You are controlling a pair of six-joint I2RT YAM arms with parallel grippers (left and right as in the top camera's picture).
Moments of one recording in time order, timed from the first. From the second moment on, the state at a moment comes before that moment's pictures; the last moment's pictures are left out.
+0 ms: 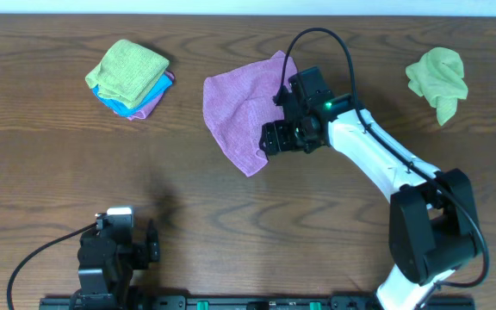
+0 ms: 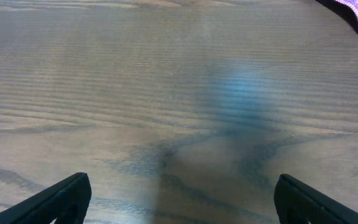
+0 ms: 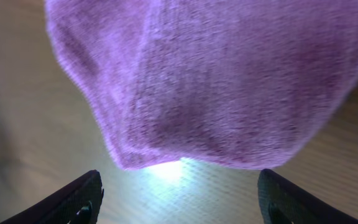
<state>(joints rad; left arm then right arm) 0.02 0.01 0.25 -0.92 -0.05 0.04 0.40 1.87 1.32 -0.70 -0.30 0.24</state>
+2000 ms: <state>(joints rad) 0.02 0.01 0.25 -0.92 -0.05 0.04 0.31 2.01 1.32 -0.53 -0.19 0.33</state>
